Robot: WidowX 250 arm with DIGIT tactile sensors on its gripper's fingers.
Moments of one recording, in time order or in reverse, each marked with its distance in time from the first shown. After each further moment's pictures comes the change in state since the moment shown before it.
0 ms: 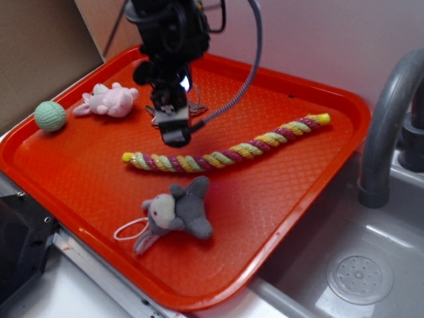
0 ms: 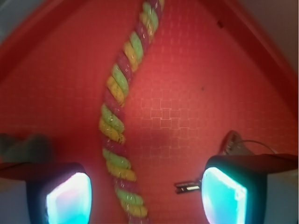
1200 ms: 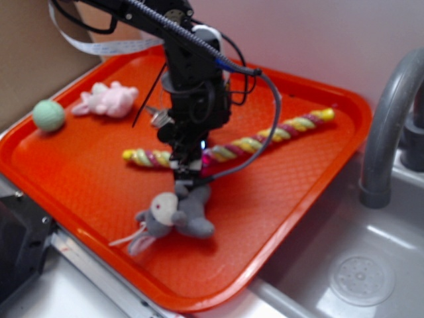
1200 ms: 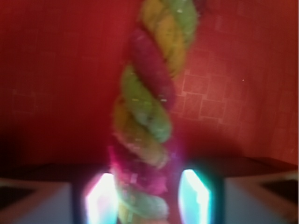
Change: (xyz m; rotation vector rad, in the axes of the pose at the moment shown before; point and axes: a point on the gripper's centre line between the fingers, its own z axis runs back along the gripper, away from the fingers) arm -0.004 -0.015 -0.063 -0.037 0.094 -0.131
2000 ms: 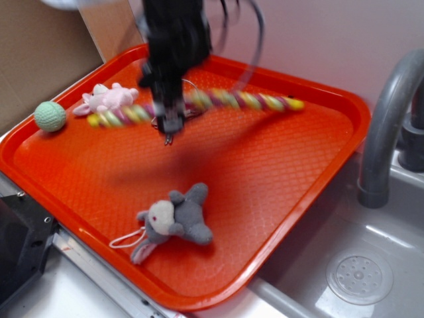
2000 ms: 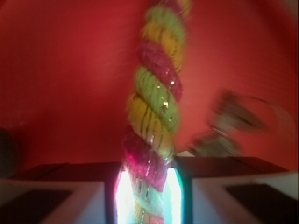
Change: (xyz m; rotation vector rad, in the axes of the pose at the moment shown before) arm -0.031 0.031 0.084 0.097 0.066 0.420
